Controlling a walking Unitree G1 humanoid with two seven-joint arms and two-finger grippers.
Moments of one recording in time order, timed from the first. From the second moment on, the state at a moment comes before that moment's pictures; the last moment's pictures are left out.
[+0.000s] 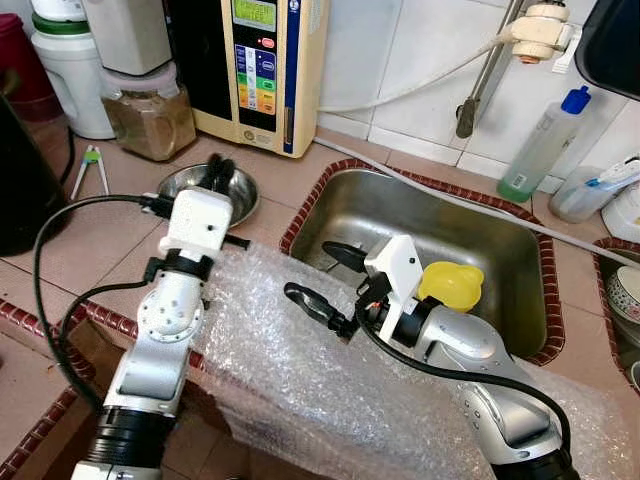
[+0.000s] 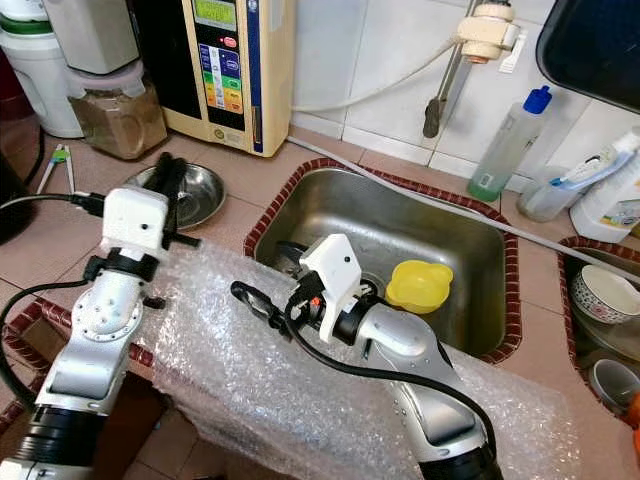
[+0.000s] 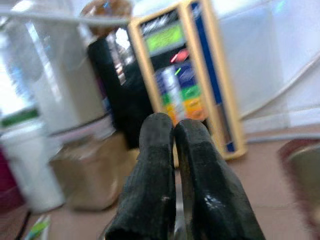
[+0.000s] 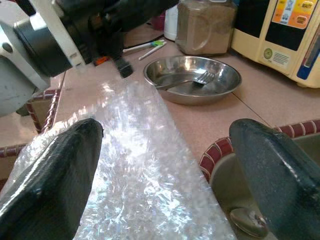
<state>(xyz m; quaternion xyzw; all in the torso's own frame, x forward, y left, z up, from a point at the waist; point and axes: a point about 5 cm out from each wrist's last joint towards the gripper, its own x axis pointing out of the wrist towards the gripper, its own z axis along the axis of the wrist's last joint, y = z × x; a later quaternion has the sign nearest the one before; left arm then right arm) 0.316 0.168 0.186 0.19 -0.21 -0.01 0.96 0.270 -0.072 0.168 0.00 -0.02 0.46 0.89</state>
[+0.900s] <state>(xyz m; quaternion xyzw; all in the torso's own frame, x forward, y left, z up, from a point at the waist) 0.309 0.175 0.131 0.13 -0.11 0.00 0.99 0.258 -0.064 0.169 0.02 -0.01 0.52 0.86</state>
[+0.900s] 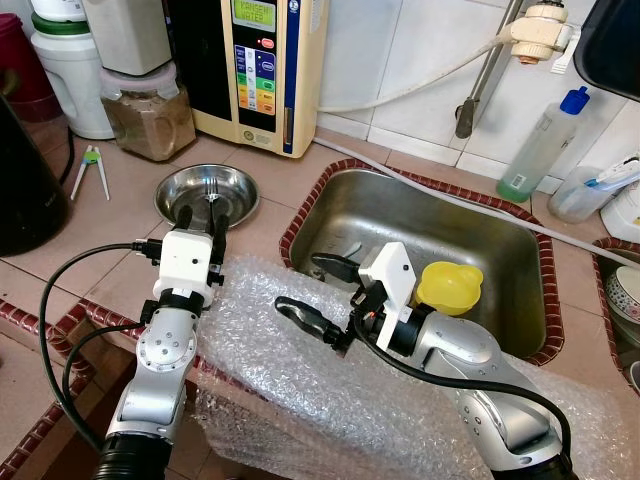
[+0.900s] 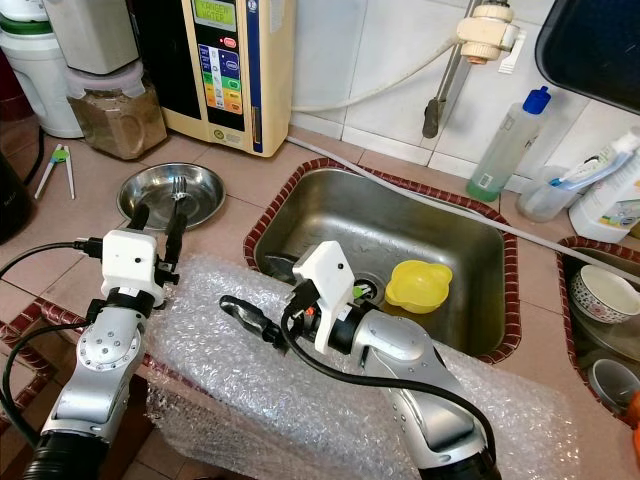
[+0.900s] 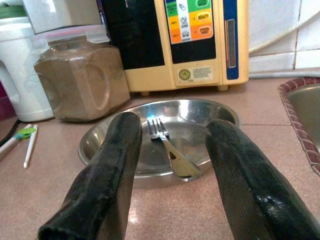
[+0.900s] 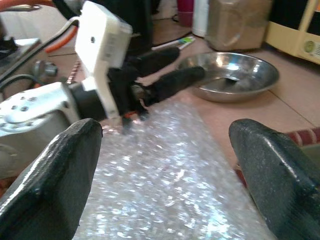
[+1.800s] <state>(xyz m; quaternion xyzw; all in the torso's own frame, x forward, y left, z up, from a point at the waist) 0.330 0.165 0.116 0.10 -0.06 -0.02 0.99 0.255 -0.062 0.168 0.02 0.00 0.52 0.85</state>
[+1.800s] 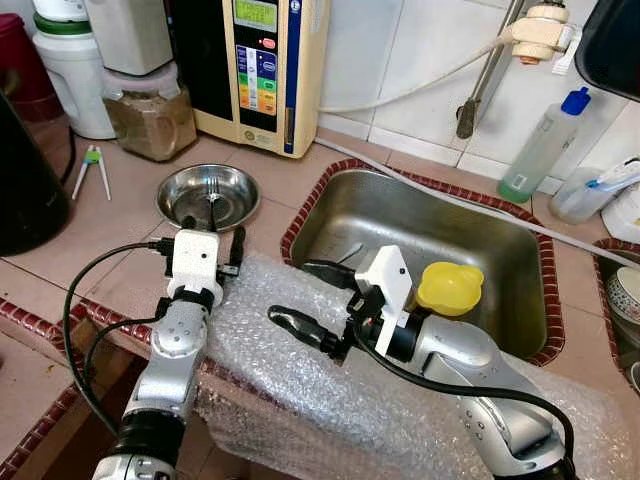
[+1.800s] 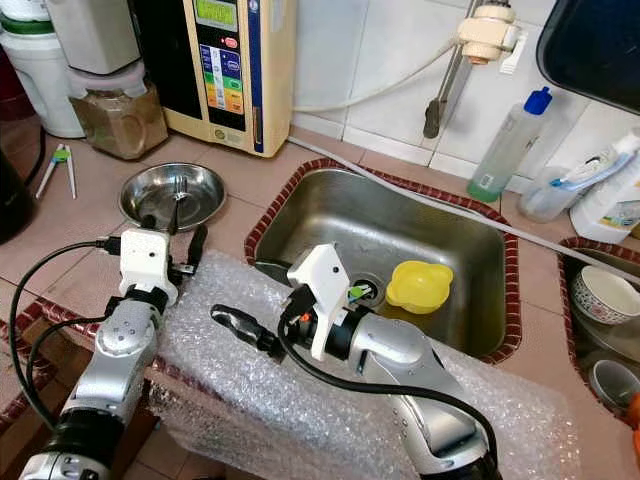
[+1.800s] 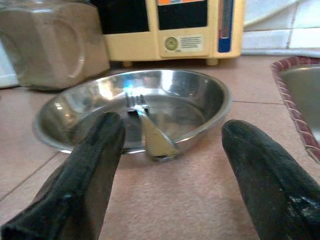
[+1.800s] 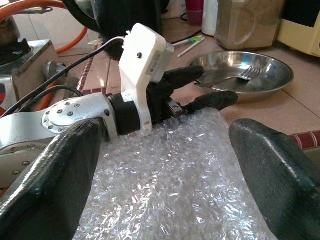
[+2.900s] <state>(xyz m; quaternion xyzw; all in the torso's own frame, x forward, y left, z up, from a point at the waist) 0.334 0.169 0.115 0.10 -0.06 -0.03 0.99 0.255 -0.062 0.169 0.03 -0.01 0.53 0.85</state>
